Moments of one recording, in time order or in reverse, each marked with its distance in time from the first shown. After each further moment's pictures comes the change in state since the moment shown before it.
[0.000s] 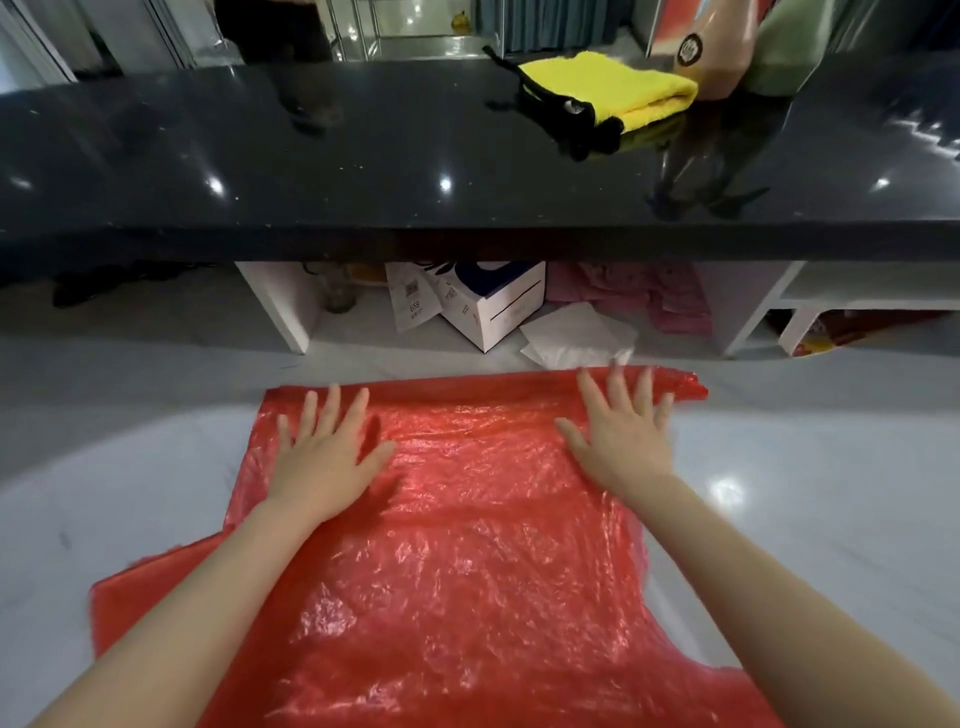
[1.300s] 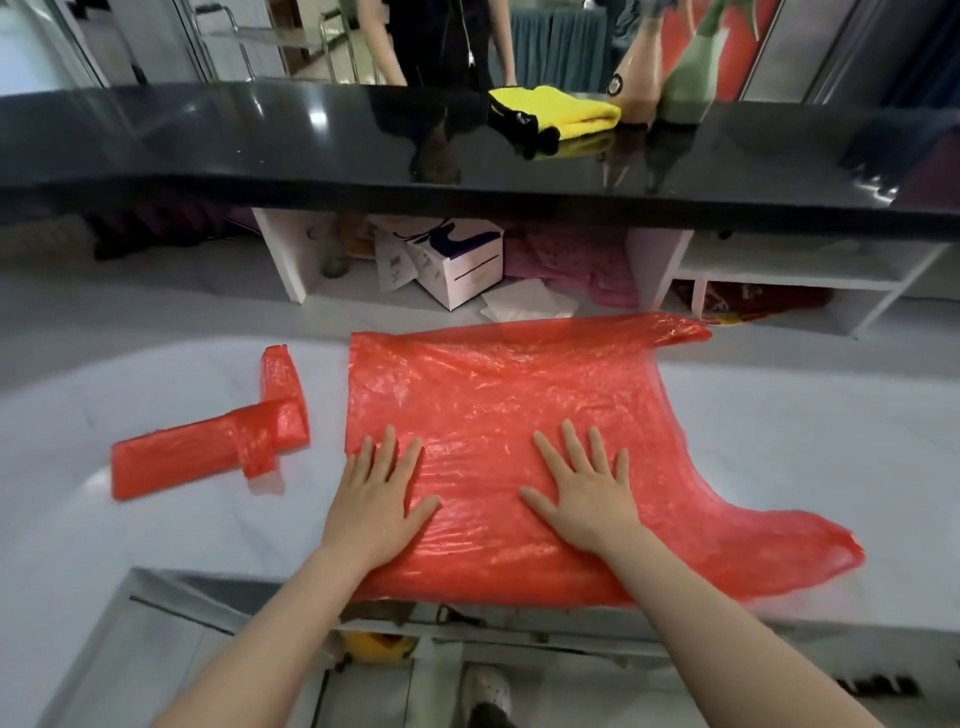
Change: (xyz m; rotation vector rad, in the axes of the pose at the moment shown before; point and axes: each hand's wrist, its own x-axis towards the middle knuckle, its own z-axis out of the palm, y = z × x) left_hand -0.163 0.099 0.070 -0.060 0.012 0.123; right_hand -0.160 0.057 0.030 -0.051 -0.184 -0.147
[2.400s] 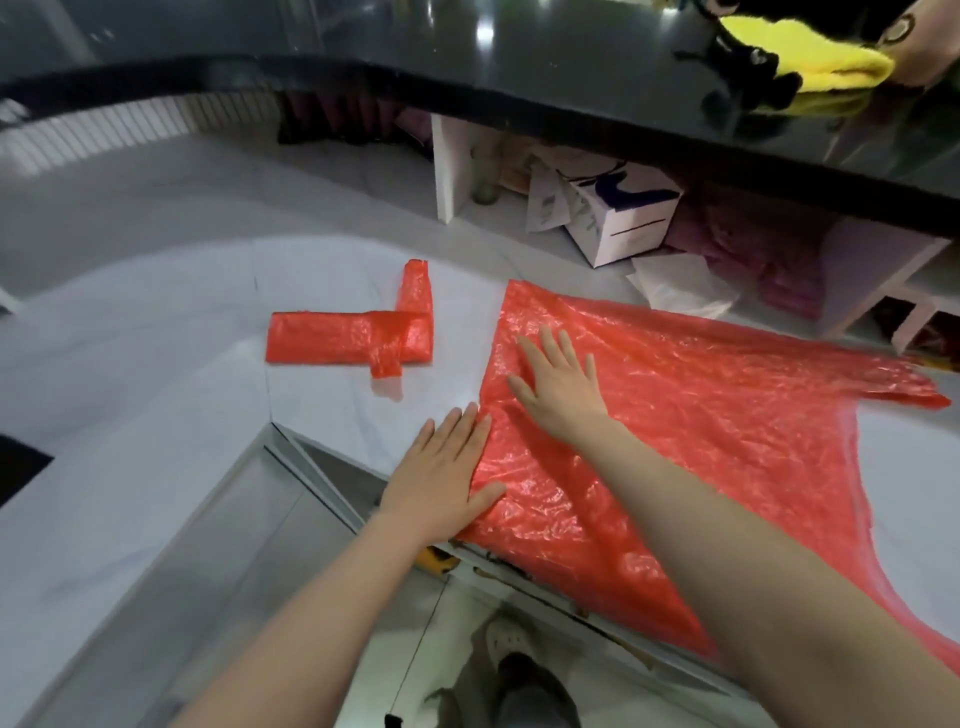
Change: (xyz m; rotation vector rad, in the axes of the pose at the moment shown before) left_hand -0.058 -0.012 0.008 -0.016 0.056 -0.048; right_hand 0.085 -0.147 -0.026 0.118 0.032 -0.410
